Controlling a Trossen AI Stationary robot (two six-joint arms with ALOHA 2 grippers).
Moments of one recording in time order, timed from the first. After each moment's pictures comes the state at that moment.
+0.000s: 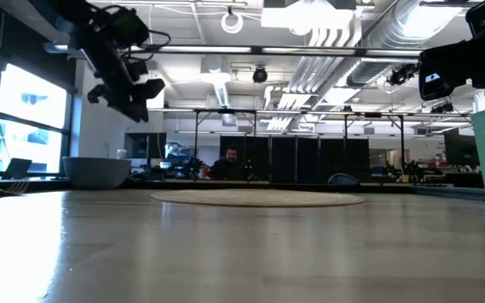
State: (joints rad) left arm 0.75 1.14 0.79 -0.31 -0.39 -0.30; right arm 0.18 0.01 0.01 0.03 0.03 -0.03
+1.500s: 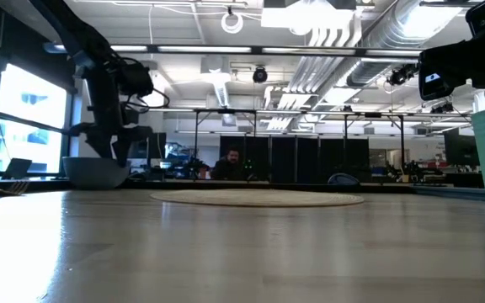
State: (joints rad) left arm 0.89 1.39 0.79 -0.50 -0.28 -0.39; right arm 0.18 0.01 0.01 0.03 0.03 -0.03
